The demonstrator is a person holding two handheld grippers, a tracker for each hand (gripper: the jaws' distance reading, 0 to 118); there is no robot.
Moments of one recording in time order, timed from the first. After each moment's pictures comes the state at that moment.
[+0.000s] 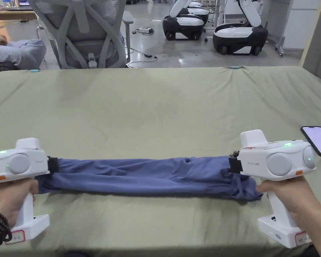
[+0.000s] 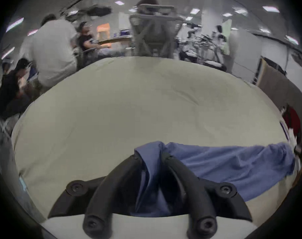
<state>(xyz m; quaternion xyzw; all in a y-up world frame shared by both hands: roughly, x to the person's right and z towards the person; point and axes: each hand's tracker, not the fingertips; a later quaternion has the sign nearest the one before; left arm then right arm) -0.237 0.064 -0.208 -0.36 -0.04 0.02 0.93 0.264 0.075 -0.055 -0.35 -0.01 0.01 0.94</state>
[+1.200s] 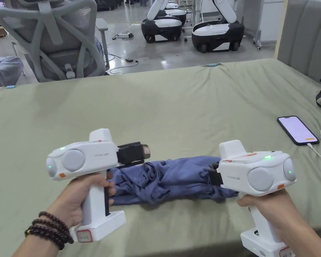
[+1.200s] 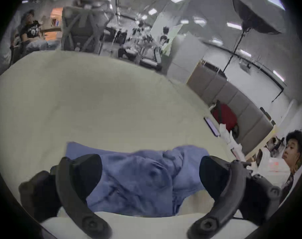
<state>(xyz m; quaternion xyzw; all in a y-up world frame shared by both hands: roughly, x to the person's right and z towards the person) -0.052 0.097 -0.165 -0.33 -0.34 0.11 0.88 0.265 0.063 -0.018 -0.34 0.02 -0.03 0.94</state>
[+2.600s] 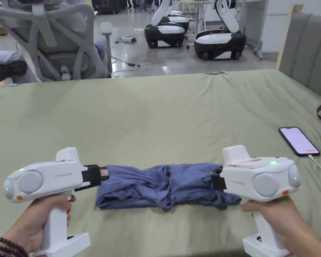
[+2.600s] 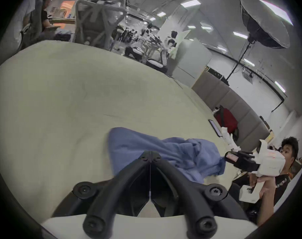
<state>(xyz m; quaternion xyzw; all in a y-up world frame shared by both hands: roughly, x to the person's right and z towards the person) -0.129 0.069 -0.162 -0.36 -0.32 0.13 0.87 0.263 0.069 -0.024 -0.34 0.02 -0.02 0.94</state>
